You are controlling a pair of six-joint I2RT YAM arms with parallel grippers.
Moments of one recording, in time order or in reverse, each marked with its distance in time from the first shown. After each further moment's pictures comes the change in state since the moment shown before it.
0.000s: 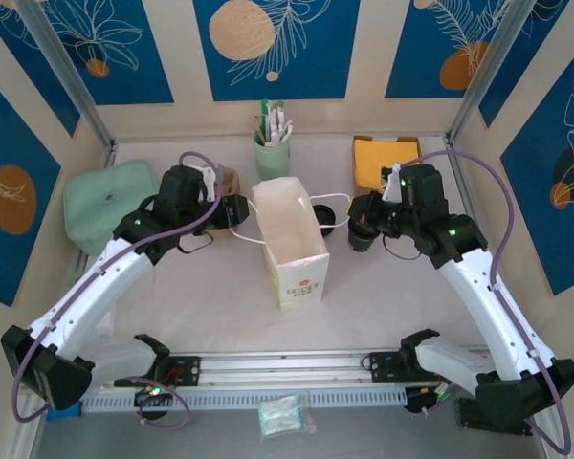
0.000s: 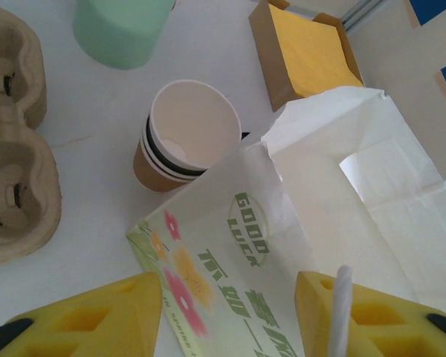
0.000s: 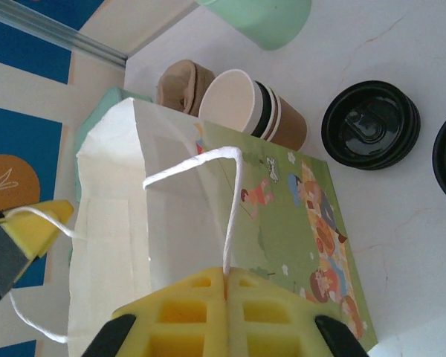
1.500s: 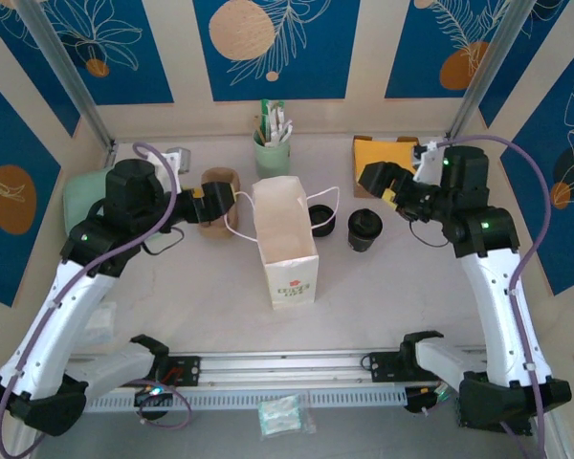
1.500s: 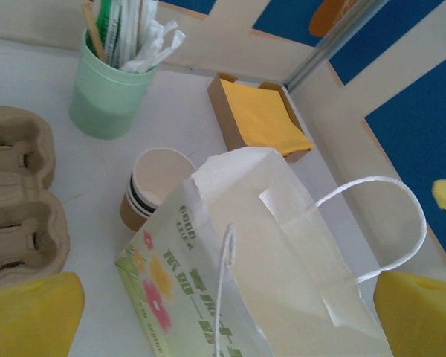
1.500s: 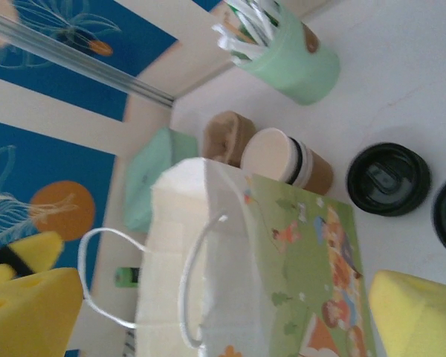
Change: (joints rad) left arm 0.086 -0.158 0.163 -0.143 0.066 0.057; right arm -0.261 0.006 0.185 -0.061 -0.256 -0.071
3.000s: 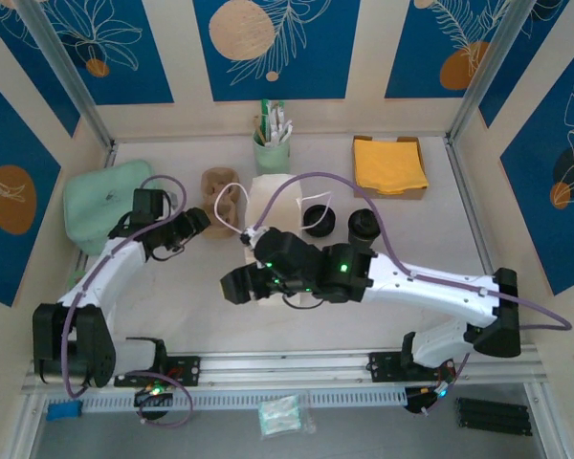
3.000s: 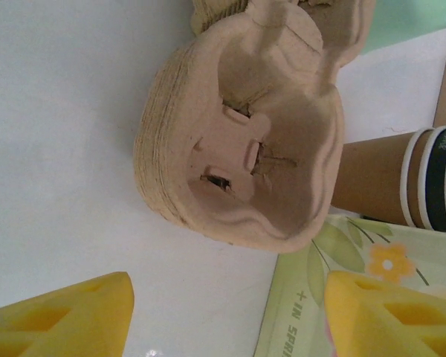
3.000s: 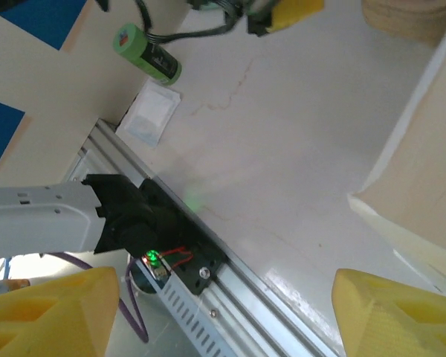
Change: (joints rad) left arm 0.366 0.264 -0.522 0.341 0.137 -0.169; right arm 1.203 0.372 0.027 0.187 0.671 0.071
